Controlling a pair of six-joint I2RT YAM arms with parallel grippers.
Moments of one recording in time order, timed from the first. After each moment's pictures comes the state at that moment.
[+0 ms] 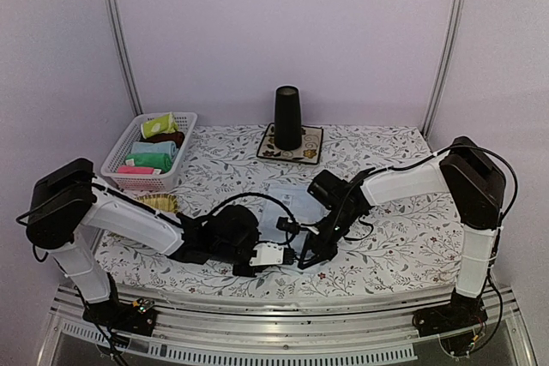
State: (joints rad) left arm -1.10 1.71 0.74 0.16 0.01 0.68; right arm 0.84 1.96 1.18 -0.55 -0.72 -0.35
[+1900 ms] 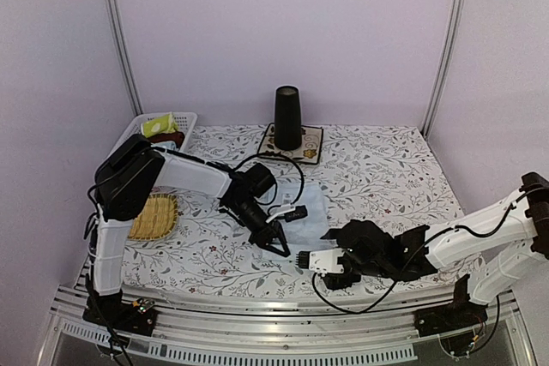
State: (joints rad) left arm -0.80 2.16 1.38 -0.50 0.83 0.50; right arm 1.19 1.39 0.59 0.00 0.31 -0.58
